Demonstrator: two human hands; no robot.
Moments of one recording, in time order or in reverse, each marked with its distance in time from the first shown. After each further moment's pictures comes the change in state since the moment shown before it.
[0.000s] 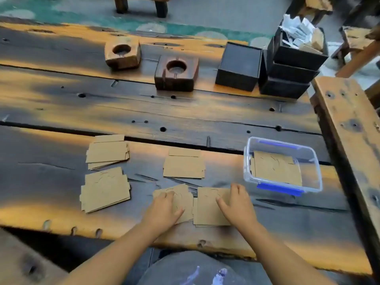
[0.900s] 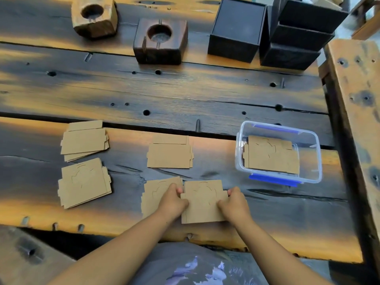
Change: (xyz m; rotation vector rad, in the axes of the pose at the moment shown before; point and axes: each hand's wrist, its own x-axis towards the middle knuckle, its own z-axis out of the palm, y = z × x) left_hand 0.045 0.060 0.048 -0.698 -0.179 -0.376; right_hand 0.020 0.035 0.010 0.302 -0.197 0.378
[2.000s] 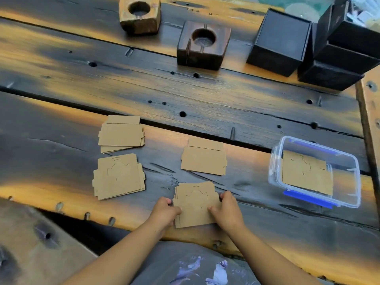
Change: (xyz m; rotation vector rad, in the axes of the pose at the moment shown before) left_hand -0.006 -0.068 -0.098 -0.301 0.050 -0.207; right_hand -0.025 -0.071 0.083 -0.129 -0.093 -0.208
